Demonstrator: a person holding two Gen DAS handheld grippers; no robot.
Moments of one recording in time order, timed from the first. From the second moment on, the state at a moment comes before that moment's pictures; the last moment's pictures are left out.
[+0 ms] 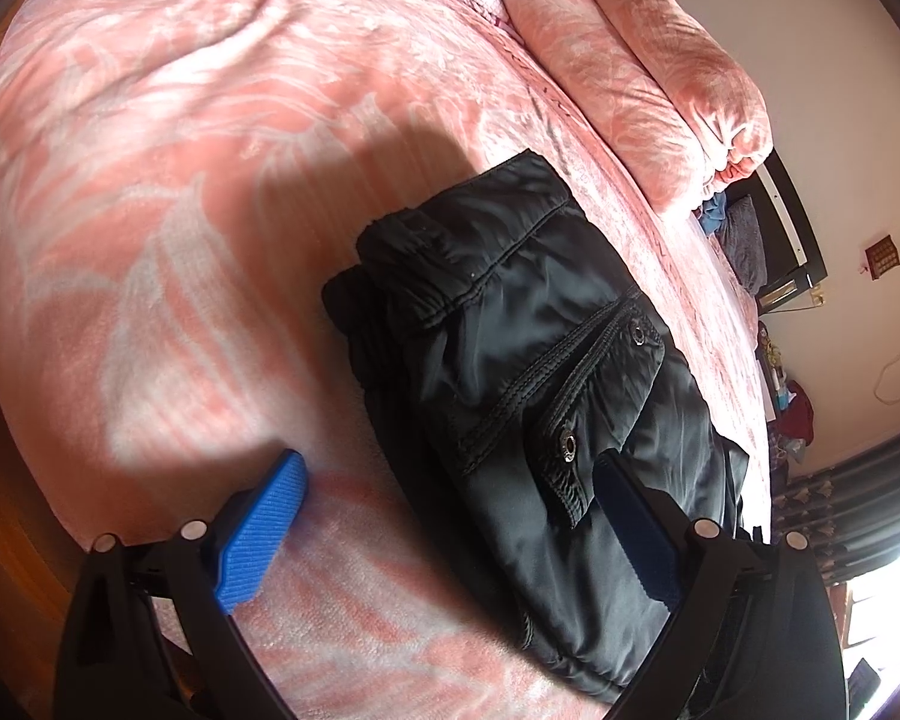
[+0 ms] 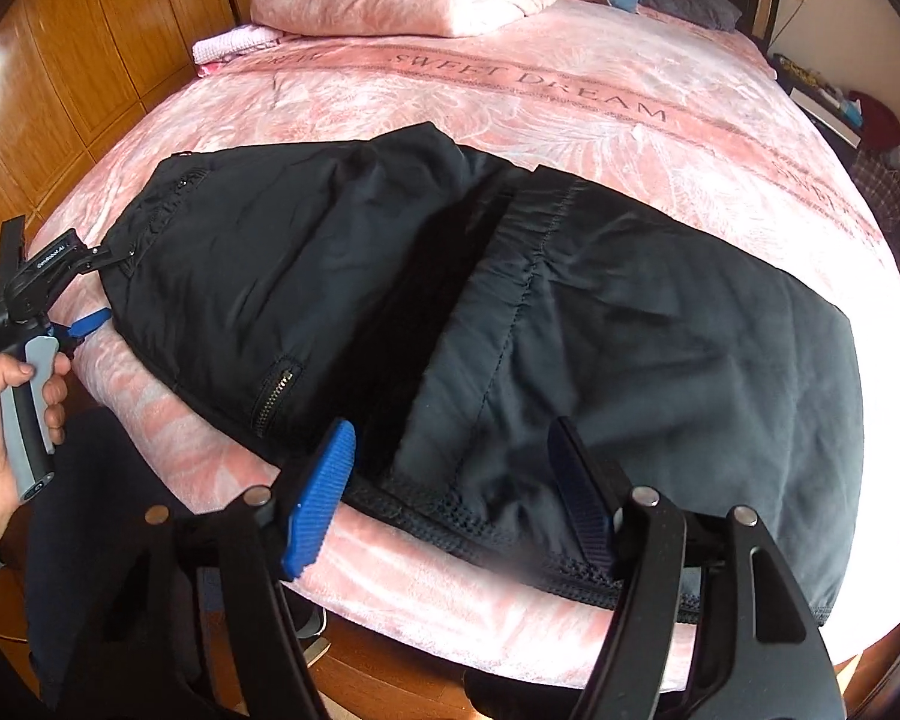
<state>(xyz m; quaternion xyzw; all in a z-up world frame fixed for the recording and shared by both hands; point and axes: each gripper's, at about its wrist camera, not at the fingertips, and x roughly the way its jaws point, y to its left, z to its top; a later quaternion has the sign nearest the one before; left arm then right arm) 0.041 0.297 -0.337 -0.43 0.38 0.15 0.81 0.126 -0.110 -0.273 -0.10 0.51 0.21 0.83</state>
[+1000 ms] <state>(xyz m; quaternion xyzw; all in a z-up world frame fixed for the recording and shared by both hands) 0.038 0.301 -0.334 -0.44 0.38 0.12 0.80 0.153 -0.126 -0.289 -0.03 0.60 0.25 0.76</state>
